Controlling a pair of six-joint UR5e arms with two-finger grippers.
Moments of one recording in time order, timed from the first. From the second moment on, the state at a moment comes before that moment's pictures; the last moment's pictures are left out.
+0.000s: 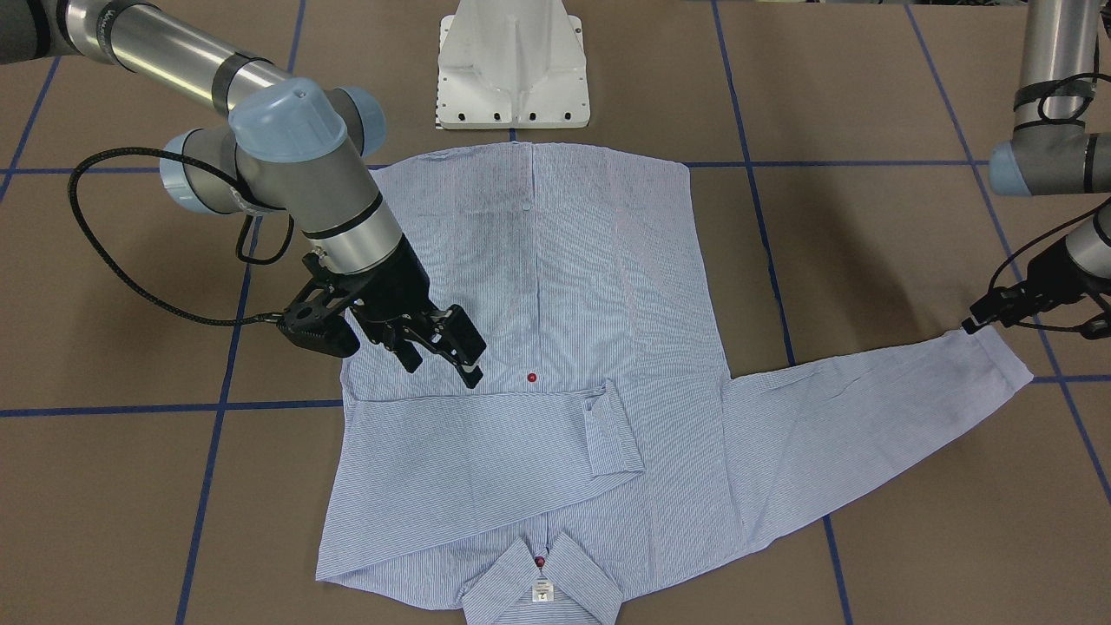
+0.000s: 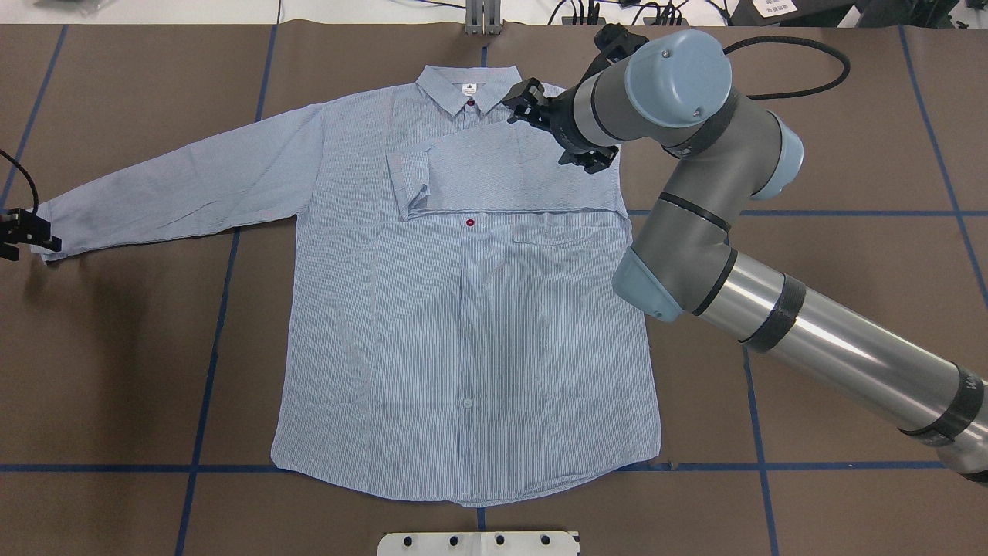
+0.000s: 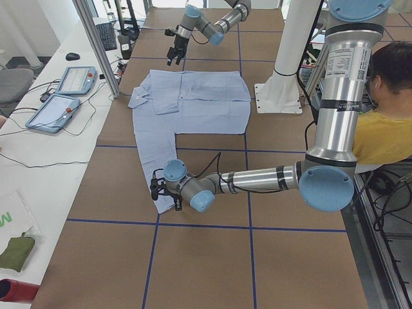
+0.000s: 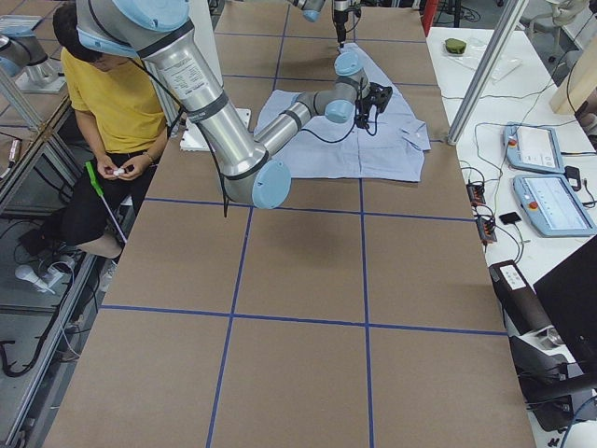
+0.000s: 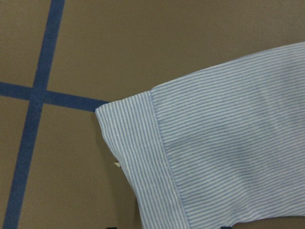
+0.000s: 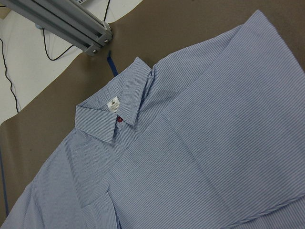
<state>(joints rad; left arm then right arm) -1.15 -1.65 -1.26 -2.39 -2.31 -0.87 0.73 -0.87 1.50 -1.05 1.81 1.72</state>
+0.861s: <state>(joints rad) -1.15 -1.65 -1.27 -2.39 -2.31 -0.87 0.73 -0.87 1.51 -1.05 1.81 1.72</state>
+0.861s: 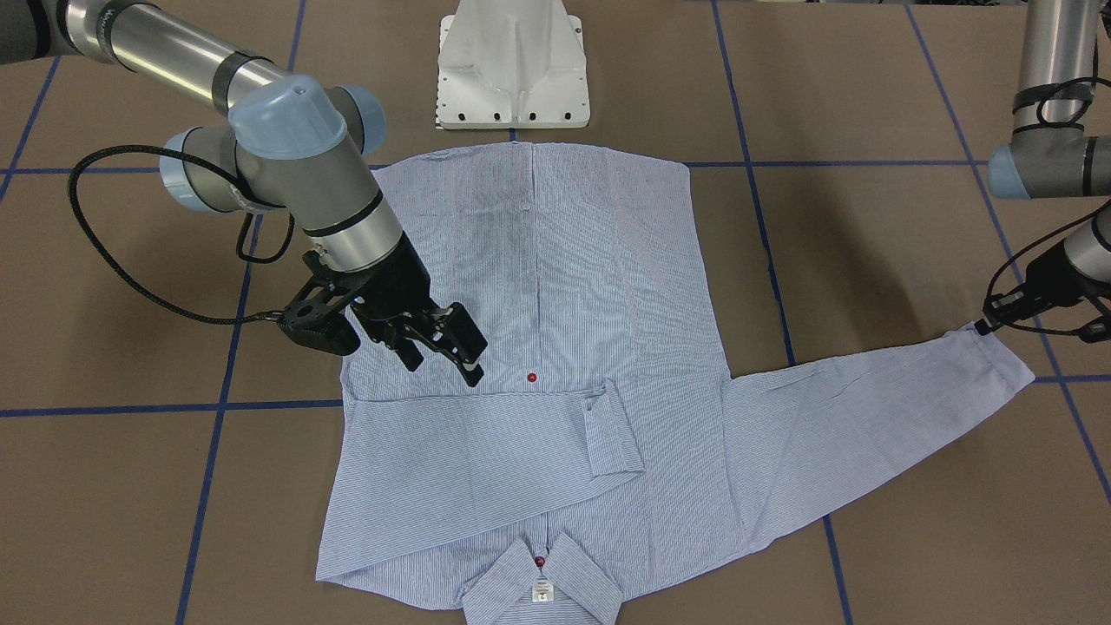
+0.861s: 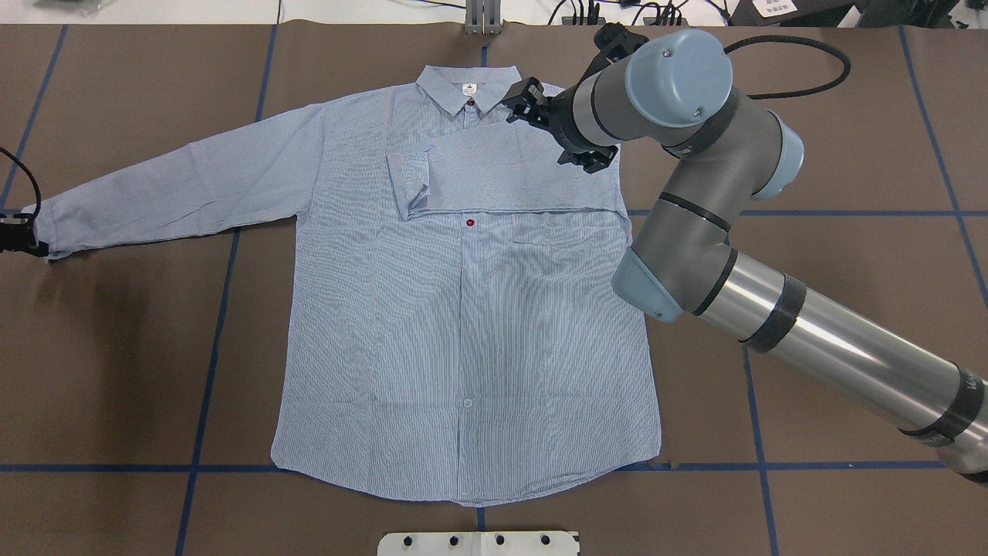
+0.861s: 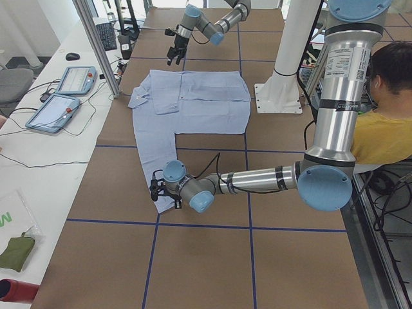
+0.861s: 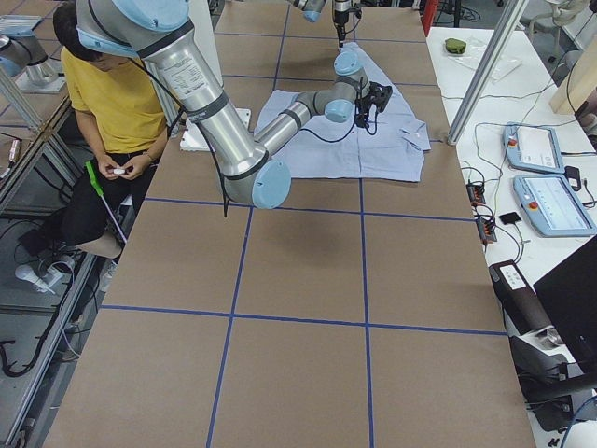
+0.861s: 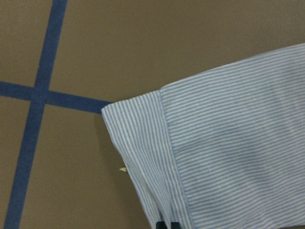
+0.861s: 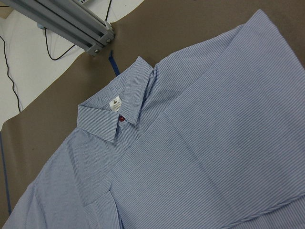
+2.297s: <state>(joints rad) -0.73 -2.29 -1.50 -2.19 -1.99 -1.50 1.01 -1.15 1.61 -1.05 2.09 1.45</state>
